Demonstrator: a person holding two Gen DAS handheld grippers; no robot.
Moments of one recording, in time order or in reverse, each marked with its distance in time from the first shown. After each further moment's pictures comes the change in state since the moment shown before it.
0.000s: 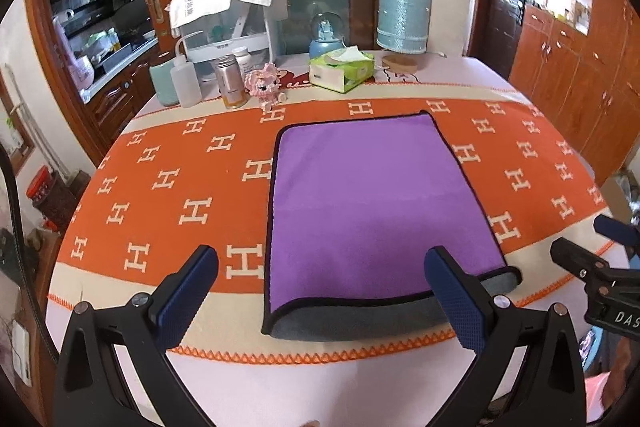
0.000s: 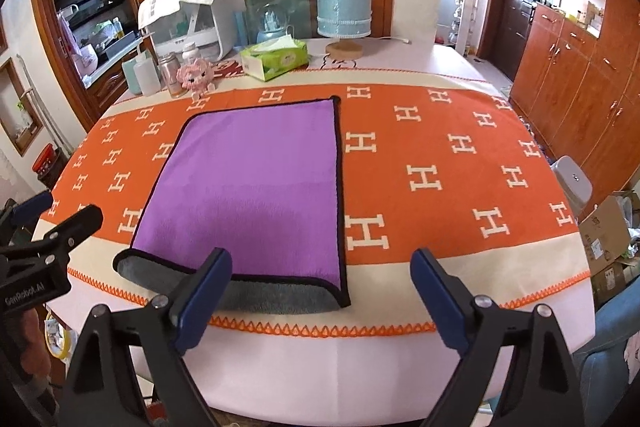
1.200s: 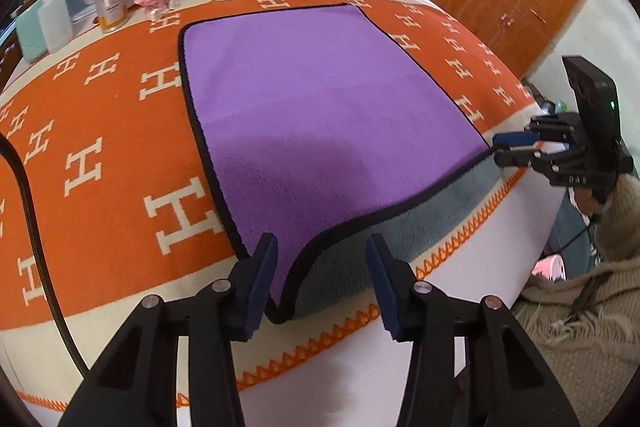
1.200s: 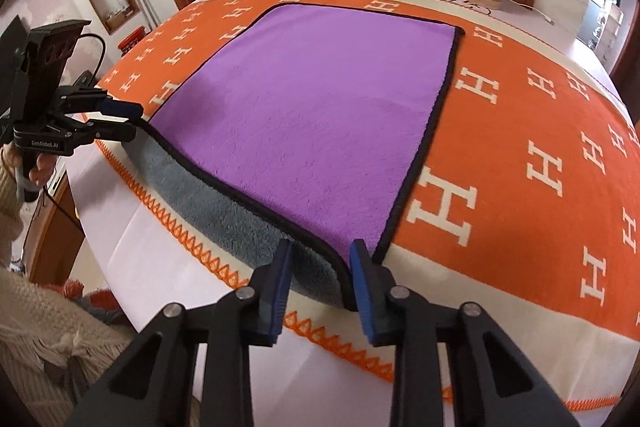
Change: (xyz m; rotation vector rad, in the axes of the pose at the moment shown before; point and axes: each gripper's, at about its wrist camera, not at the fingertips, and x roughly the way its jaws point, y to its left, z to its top) left arm 0.110 0.063 -0.045 0.202 0.272 -0.473; right arm 0.103 -0.013 -0.027 -0.378 0.228 0.341
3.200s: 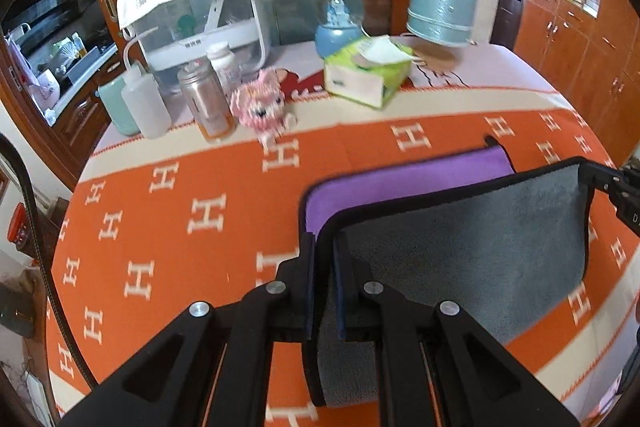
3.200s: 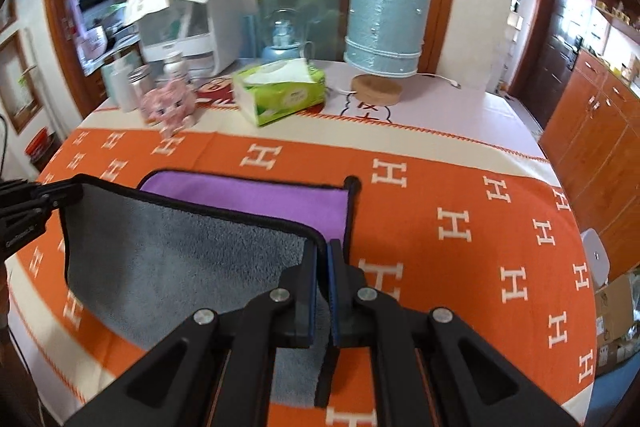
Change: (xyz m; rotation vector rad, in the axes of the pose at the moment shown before) left arm 0.000 0.054 0.176 -0.162 -0.181 0.444; right arm -0.003 -0.060 0.171 0.240 -0.234 -0.338
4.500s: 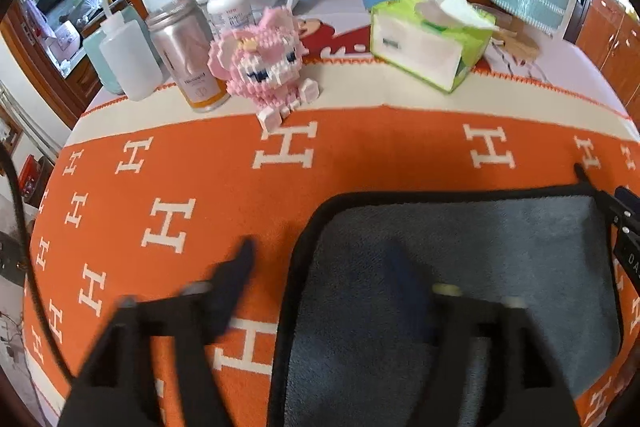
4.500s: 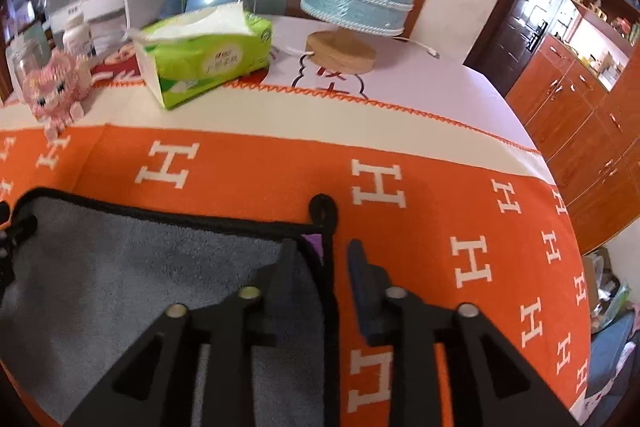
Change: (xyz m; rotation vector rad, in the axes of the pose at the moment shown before) left arm 0.117 -0.002 0.032 -0.146 0.129 0.111; right arm 0.120 0.005 0.035 0.039 0.114 -0.227
